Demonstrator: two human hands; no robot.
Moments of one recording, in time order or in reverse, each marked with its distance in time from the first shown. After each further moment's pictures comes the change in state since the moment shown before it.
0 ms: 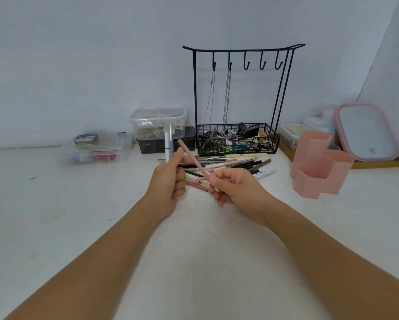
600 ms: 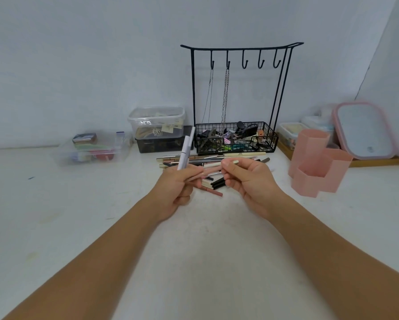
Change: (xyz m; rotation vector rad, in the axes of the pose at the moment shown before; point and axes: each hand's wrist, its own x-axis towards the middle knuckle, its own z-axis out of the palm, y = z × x) left_hand -0.005 -0.005 0.005 0.172 -0.187 -0.065; right_hand 0.002 -0.007 -0.015 0.429 0.230 0.002
